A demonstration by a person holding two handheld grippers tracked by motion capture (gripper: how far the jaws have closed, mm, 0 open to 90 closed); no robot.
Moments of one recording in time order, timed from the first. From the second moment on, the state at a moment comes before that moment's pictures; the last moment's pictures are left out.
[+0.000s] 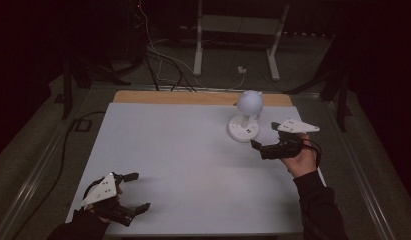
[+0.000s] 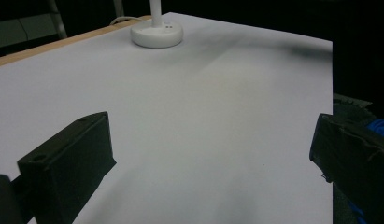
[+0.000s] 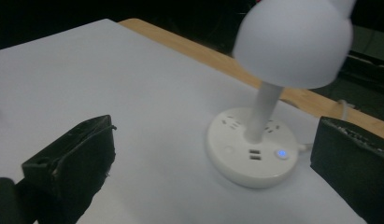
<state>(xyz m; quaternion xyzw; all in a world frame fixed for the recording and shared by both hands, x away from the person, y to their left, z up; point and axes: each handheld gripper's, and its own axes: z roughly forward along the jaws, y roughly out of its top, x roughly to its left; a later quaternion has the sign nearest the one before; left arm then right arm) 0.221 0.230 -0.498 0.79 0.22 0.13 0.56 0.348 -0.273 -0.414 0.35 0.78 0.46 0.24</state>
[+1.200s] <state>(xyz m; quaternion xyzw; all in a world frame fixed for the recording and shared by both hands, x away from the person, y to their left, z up) 0.221 0.230 -0.498 0.79 0.22 0.13 0.56 0.414 -0.295 -0.452 0.49 0.72 0.41 0.29</state>
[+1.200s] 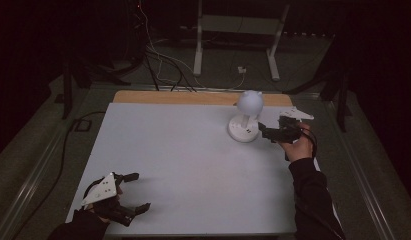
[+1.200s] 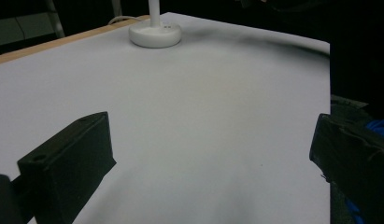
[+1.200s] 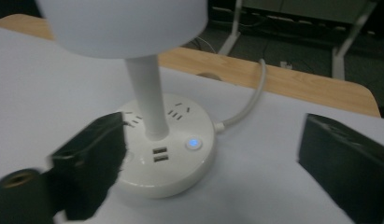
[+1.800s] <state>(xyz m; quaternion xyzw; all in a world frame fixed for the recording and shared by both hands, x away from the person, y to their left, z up) 0.222 0.230 -0.499 0.79 0.22 0.12 0.56 0.426 -0.294 -0.466 0.54 0.68 0.38 0.31</state>
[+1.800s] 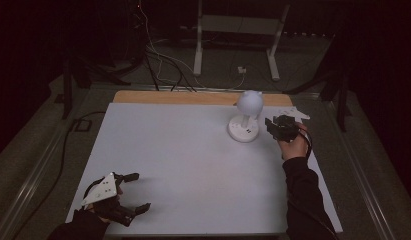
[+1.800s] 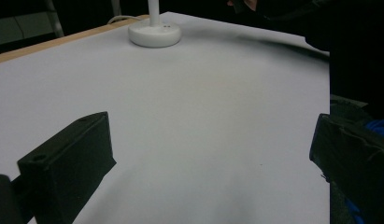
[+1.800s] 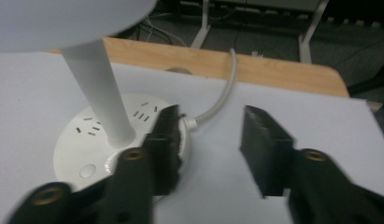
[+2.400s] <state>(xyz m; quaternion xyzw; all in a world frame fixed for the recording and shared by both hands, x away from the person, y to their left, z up) 0.222 0.230 -0.499 0.79 0.22 0.12 0.56 0.437 -0.281 -0.477 0.54 0.69 0.39 0.29</state>
